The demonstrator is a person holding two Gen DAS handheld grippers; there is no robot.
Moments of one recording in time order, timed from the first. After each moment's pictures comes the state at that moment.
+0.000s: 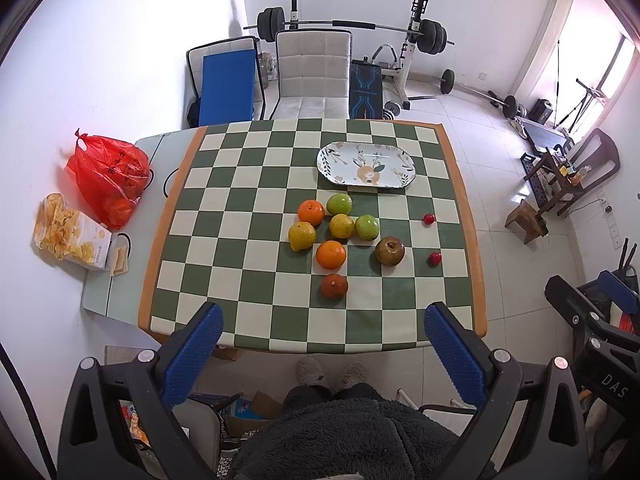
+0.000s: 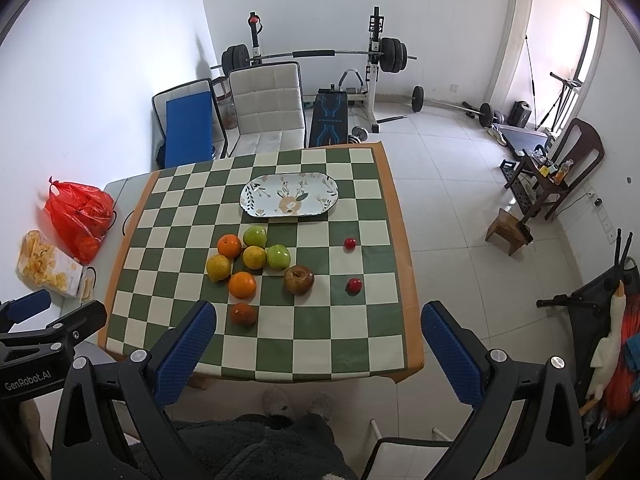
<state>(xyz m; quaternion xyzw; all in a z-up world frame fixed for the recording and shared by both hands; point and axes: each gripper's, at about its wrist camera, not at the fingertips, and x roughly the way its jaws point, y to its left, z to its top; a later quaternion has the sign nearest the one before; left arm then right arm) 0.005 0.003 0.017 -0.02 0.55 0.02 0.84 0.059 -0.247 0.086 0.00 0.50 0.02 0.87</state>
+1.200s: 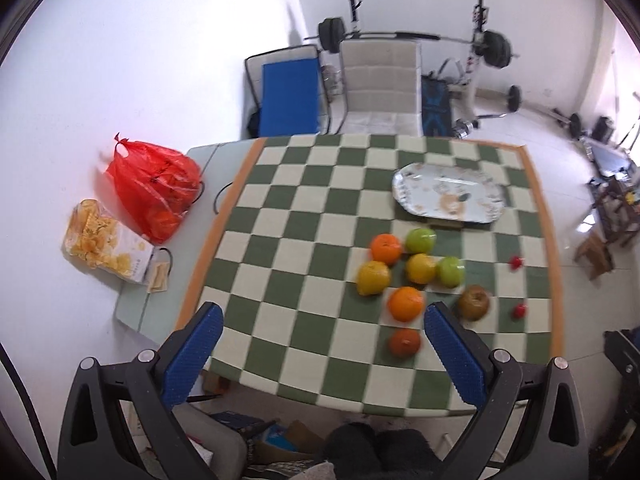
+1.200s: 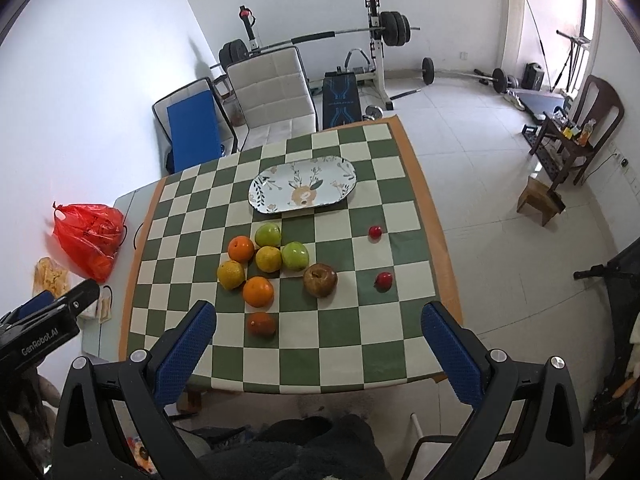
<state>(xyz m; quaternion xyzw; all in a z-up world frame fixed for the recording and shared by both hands) 0.127 0.029 -0.037 0.02 0.53 0.15 0.84 0.130 -0.255 0.025 0.08 0.53 0.04 0.84</state>
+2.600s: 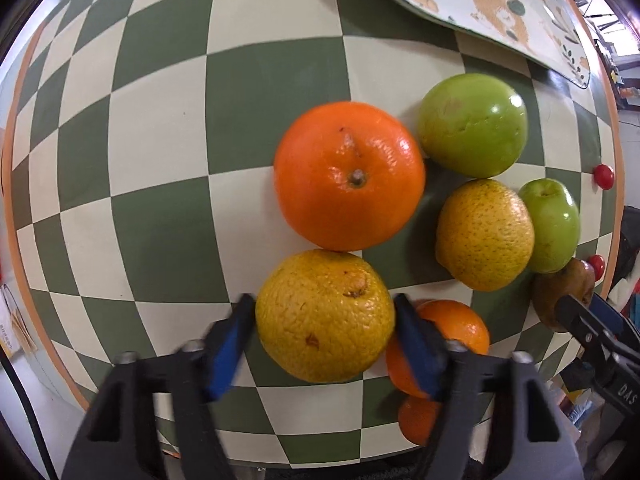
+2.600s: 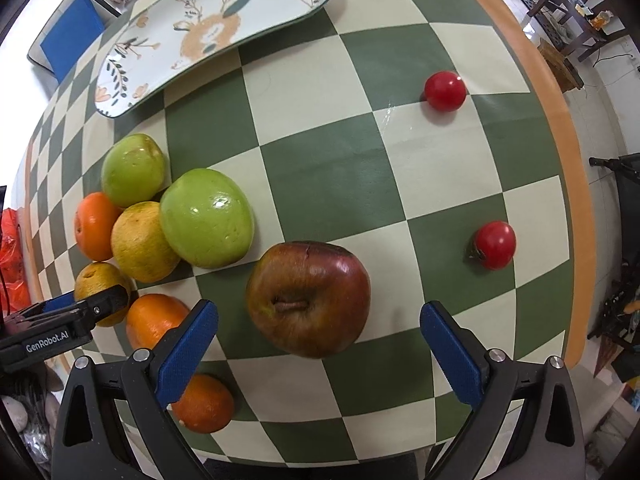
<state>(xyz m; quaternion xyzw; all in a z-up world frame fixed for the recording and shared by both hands) 0.388 0.031 -0.366 0.01 0.78 -0.04 0.62 0.291 -0.207 -0.339 0.13 0.73 -0.04 0.67</state>
